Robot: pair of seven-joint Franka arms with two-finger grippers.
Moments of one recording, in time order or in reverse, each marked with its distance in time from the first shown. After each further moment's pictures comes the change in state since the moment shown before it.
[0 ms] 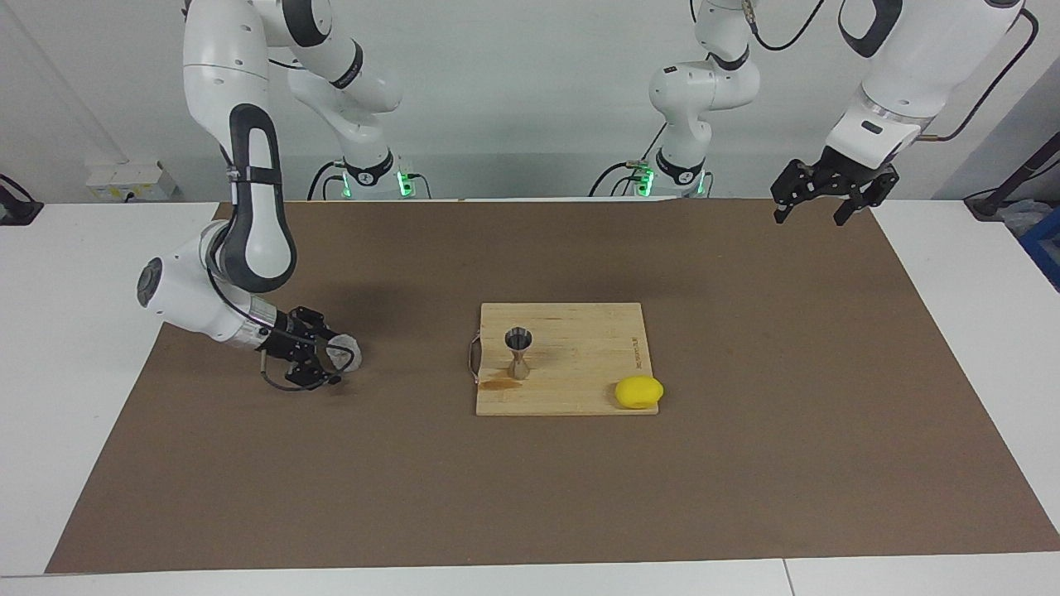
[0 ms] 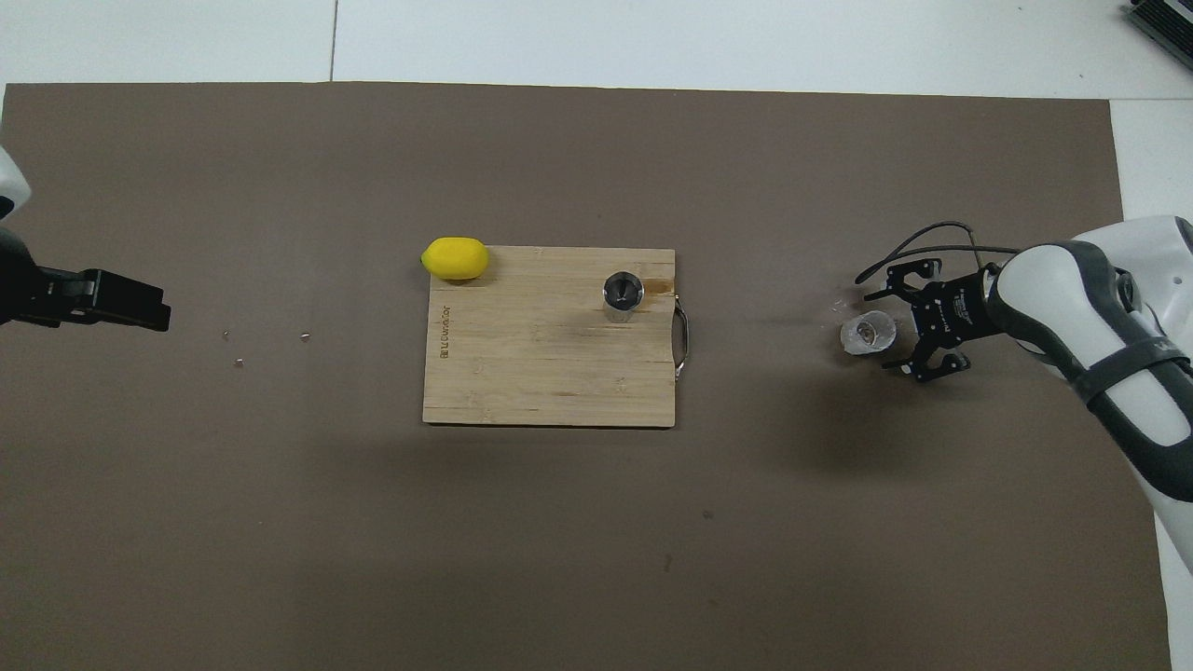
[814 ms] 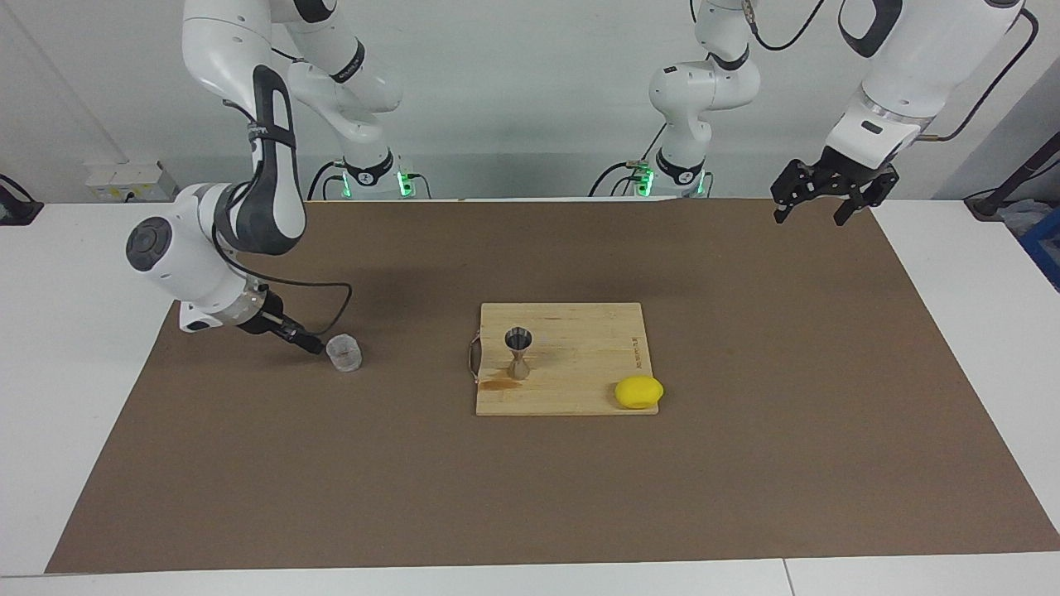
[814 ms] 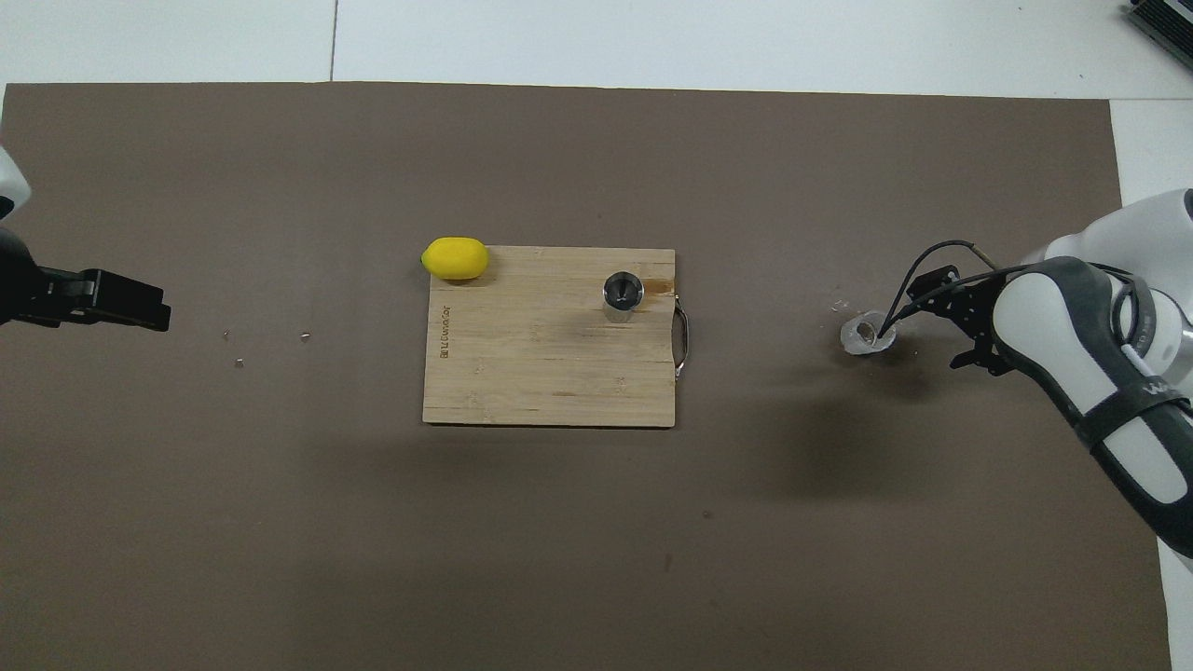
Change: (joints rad) left arm 0.000 0.000 0.000 0.000 0.000 0.000 0.000; right arm 0.018 -0.148 0.014 0.011 -0.318 -0.093 -0.656
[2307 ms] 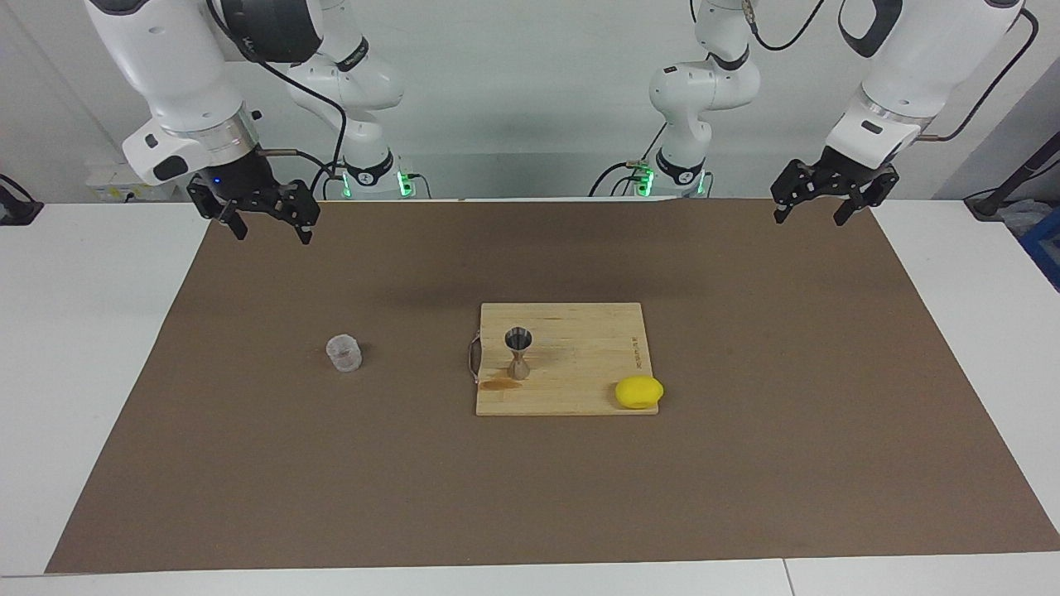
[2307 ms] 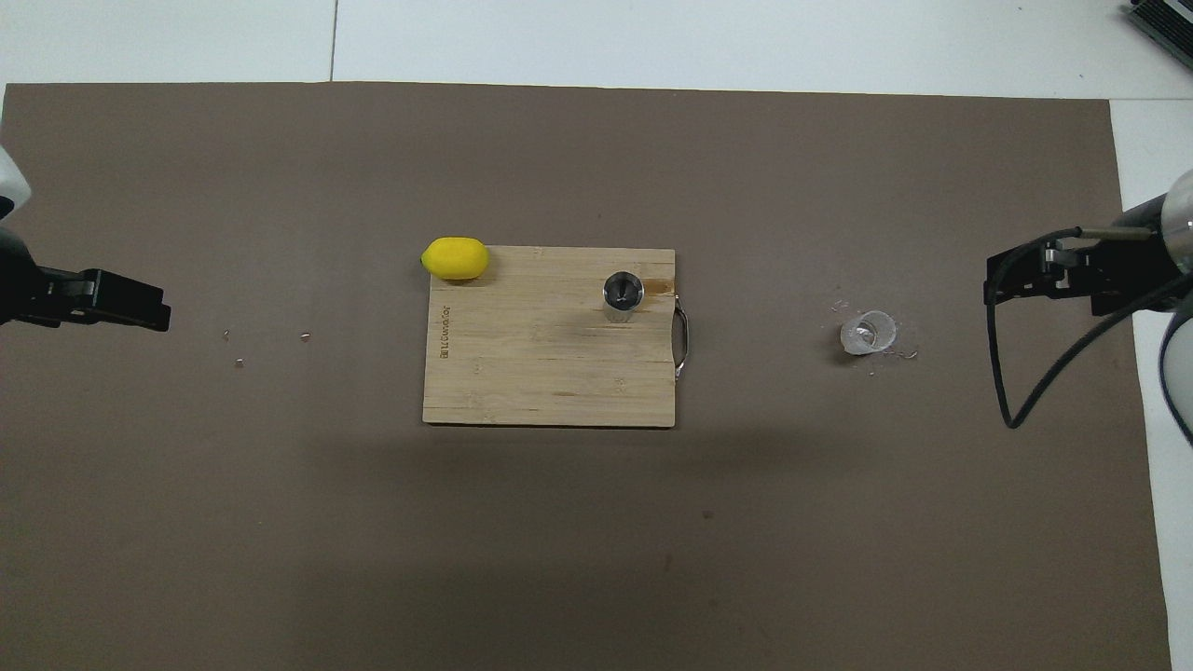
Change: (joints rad) left arm 0.000 0.000 0.000 0.000 0.000 0.000 0.000; right arm 0.155 -0.201 -0.008 0.389 -0.186 -0.467 -0.078
